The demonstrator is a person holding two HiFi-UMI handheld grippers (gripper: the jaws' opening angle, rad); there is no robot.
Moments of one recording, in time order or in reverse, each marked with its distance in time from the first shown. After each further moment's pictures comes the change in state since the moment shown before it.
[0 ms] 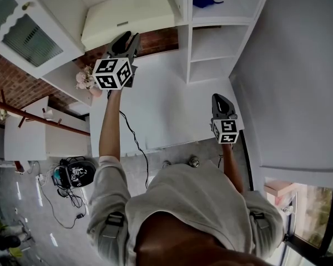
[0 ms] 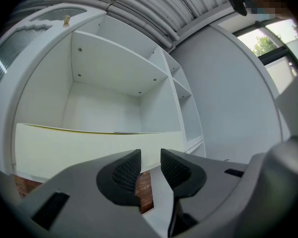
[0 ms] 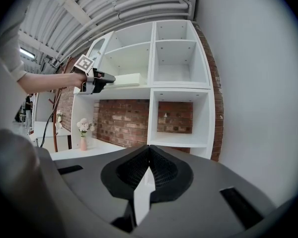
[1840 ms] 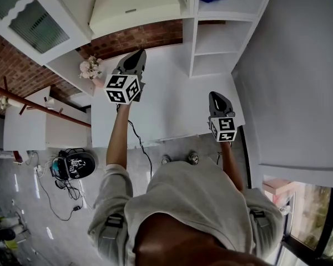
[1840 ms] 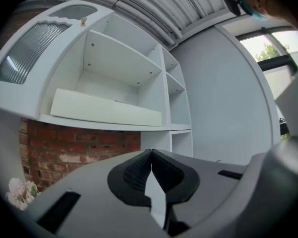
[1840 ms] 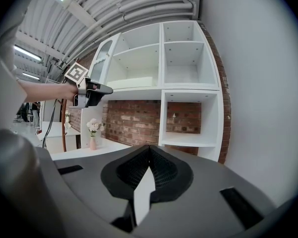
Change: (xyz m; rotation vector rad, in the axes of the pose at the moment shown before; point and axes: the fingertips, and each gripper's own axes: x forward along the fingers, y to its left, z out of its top) left arm -0.062 -0.041 -0.068 -0.081 0.065 -0.026; right arm -0.016 0.036 0.002 -0.016 0.000 0.070
